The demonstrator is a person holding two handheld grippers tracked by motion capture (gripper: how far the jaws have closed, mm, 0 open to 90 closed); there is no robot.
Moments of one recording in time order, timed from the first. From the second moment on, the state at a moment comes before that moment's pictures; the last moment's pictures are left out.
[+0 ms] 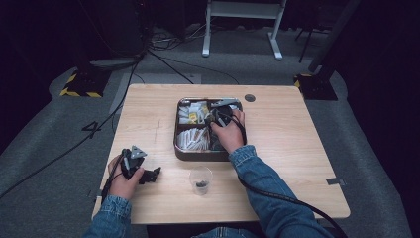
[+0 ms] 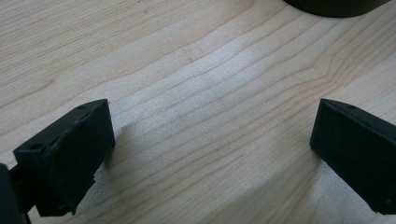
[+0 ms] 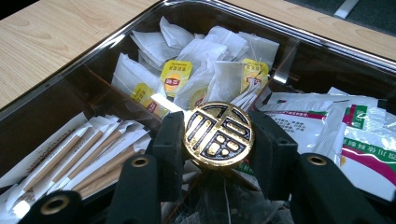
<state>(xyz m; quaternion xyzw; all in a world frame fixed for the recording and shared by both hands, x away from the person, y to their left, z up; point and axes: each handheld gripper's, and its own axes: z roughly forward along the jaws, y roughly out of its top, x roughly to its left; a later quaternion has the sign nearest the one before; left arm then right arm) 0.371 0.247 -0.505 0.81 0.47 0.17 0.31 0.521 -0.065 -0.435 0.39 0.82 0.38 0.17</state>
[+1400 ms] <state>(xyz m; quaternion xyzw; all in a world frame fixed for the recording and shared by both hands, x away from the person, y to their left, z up) 0.371 0.247 -0.505 0.81 0.47 0.17 0.31 0.513 -0.089 -0.402 0.36 0.81 0.44 0.16</state>
